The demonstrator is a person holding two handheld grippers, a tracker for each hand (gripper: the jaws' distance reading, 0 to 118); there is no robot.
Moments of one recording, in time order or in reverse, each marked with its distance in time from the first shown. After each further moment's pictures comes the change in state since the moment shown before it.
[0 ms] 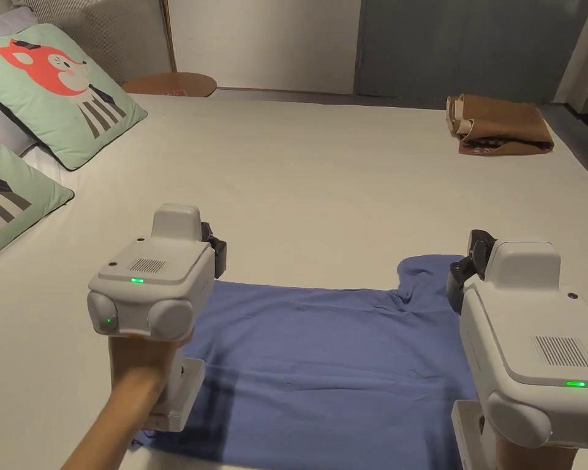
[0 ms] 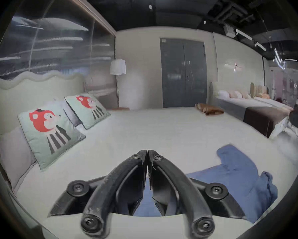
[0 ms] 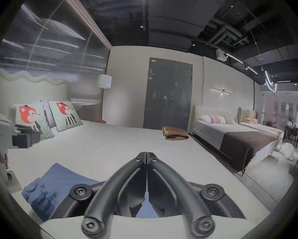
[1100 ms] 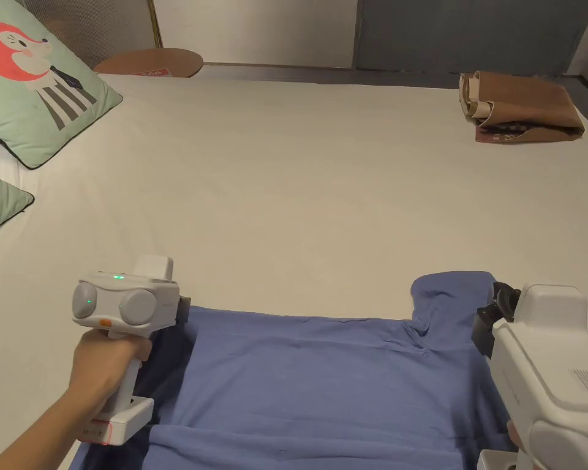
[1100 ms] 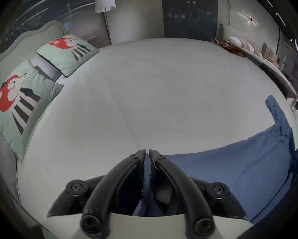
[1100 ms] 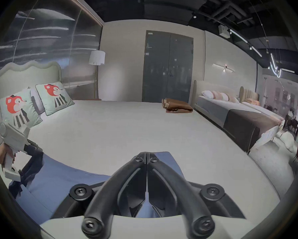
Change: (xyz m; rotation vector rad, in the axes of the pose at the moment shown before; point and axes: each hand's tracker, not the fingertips) left arm -0.036 -0.043 -0.191 -0.494 -0.015 -0.021; right arm 0.031 -0.063 -0.127 -0.257 -0.011 -0.064
